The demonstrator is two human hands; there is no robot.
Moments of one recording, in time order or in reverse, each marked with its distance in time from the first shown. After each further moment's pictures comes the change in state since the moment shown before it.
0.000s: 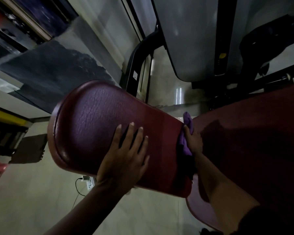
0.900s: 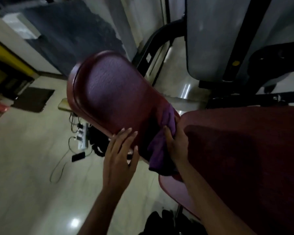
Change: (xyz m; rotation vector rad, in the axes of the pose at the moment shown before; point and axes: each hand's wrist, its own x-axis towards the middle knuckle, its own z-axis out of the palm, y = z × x) left_hand -0.060 0.091 -0.043 -0.862 0.262 -0.763; right_hand -0.126 -0.060 -0.065 0.056 -0.144 -0.331
